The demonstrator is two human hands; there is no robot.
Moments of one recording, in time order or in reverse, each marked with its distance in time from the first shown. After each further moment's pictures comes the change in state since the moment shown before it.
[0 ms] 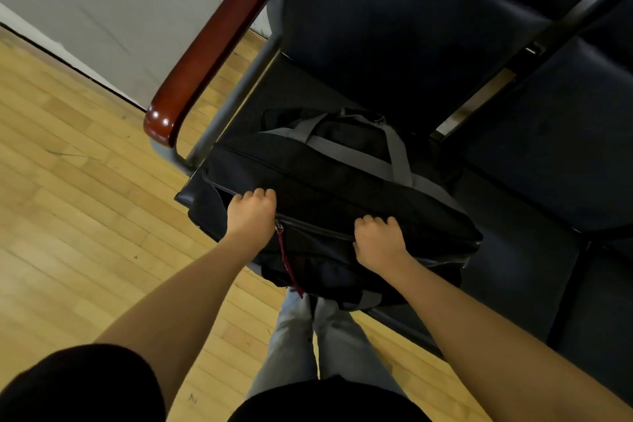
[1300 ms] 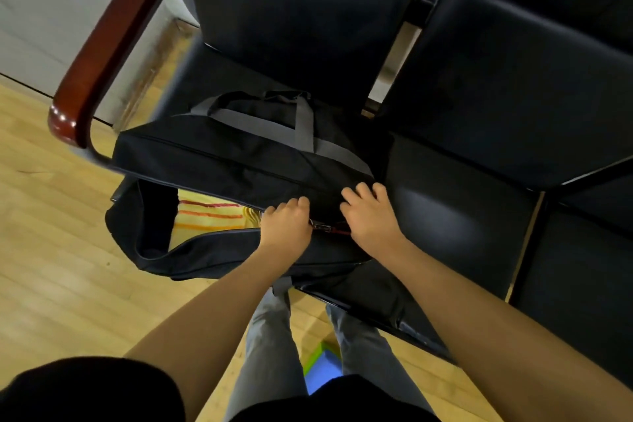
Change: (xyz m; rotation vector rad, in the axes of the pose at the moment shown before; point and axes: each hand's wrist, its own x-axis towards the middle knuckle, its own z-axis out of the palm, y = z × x) left_hand -0.016 0.239 0.013 -0.045 0.012 0.074; right_hand -0.059 0.154 0.057 -0.084 0.405 -0.087
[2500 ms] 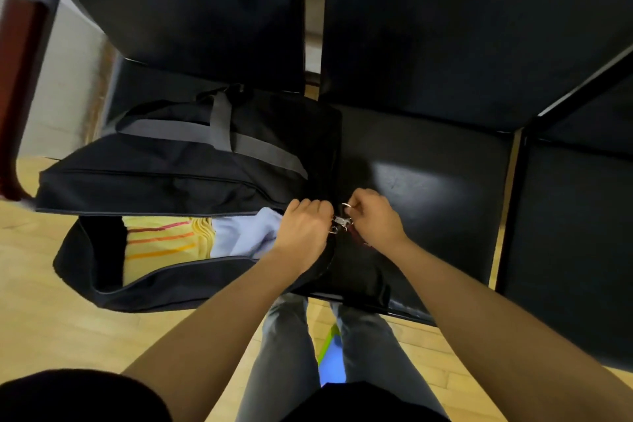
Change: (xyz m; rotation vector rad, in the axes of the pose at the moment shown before) left_hand 0.027 0.107 0.033 0.169 0.063 0.468; right_hand -0.057 0.070 0.070 1.048 -0.128 0.633
